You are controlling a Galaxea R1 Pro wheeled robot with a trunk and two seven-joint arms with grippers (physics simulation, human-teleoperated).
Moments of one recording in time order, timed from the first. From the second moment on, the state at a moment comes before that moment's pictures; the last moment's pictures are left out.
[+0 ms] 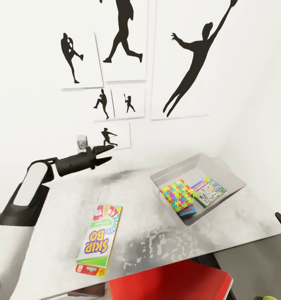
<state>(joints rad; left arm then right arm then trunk) -0.86 0.24 -0.09 -1.39 1.41 1.05 -0.15 -0.13 -0.17 -0.96 -1.58 -0.72 1.02 1.47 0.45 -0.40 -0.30</state>
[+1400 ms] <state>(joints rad) -0.38 0.78 -0.05 -1.32 1.69 1.05 -0.33 -0.13 -0.15 -0.90 -1.59 -0.72 0.98 1.45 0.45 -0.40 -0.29</state>
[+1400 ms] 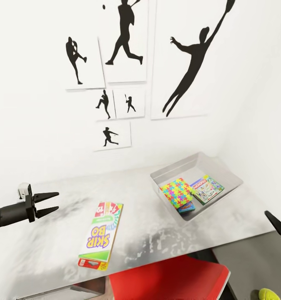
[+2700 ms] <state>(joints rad) -0.38 0.78 -0.05 -1.33 1.69 1.05 -0.33 -0.13 -0.15 -0.90 -1.59 -0.72 0.95 1.43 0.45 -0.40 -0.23</state>
